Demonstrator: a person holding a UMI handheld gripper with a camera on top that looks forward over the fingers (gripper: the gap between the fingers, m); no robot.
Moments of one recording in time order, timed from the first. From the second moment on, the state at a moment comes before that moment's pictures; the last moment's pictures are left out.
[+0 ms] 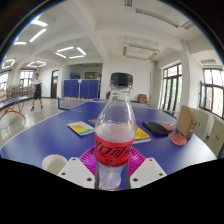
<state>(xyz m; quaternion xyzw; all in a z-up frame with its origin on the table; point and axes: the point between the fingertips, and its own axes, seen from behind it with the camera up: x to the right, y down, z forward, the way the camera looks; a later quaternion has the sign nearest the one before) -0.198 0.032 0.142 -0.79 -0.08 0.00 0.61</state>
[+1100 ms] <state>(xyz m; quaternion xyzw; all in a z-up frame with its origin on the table) -0.216 -0.321 0.209 -0.86 0.01 -0.07 0.51</state>
